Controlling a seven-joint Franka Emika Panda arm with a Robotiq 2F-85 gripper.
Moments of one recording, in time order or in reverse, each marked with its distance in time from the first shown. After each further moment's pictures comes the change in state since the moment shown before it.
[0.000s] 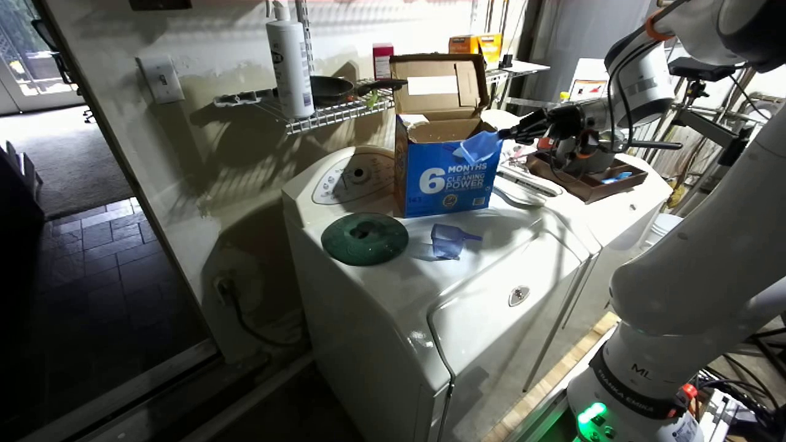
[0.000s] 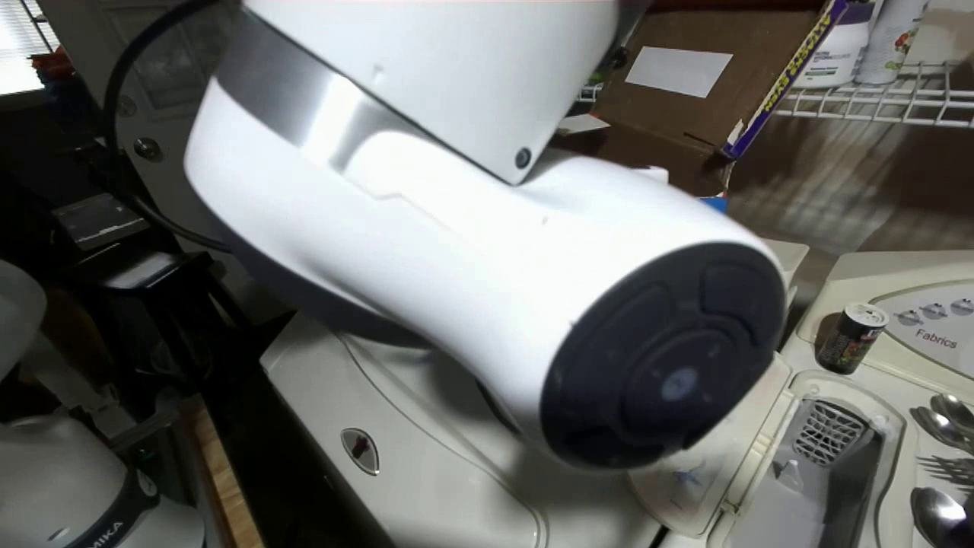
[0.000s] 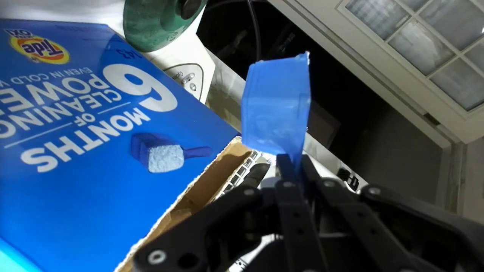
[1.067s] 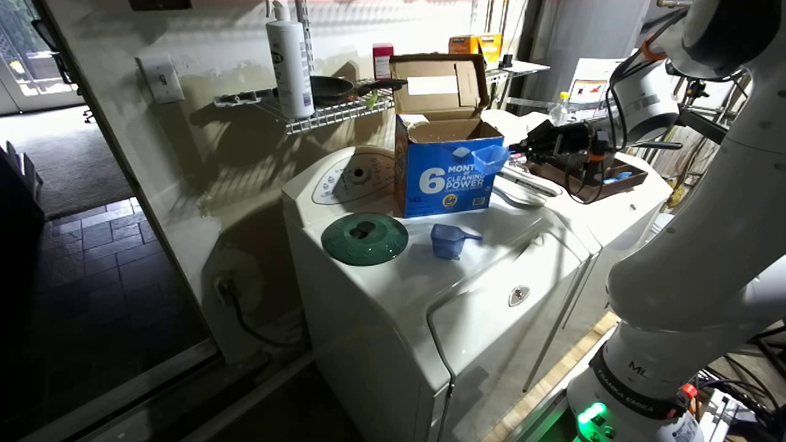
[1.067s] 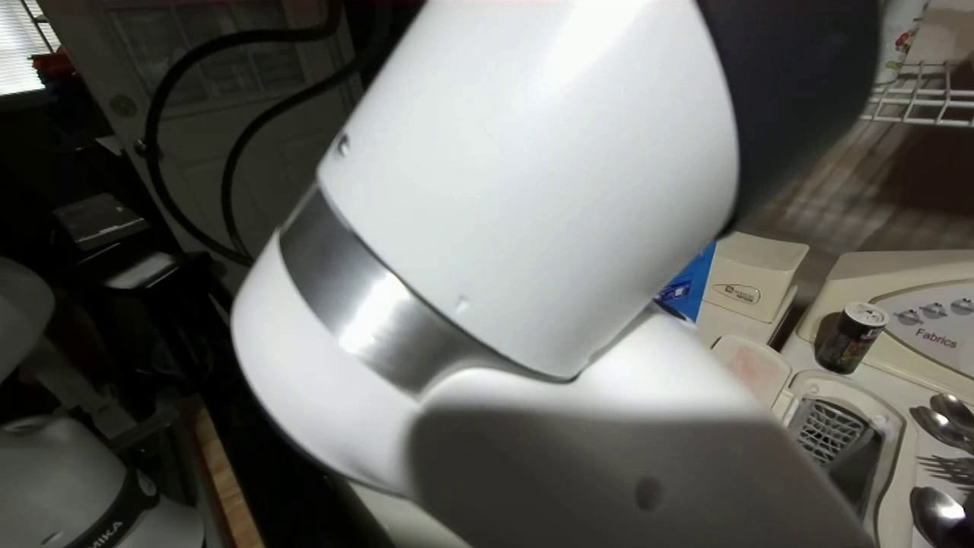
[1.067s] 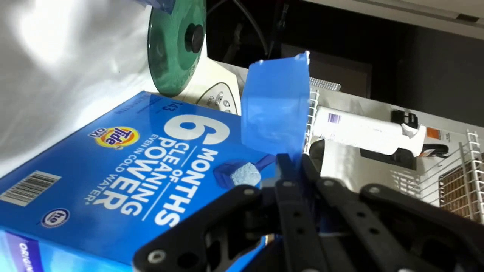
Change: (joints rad) arm -0.081 0.139 -0.014 0.044 0.001 -0.066 0.336
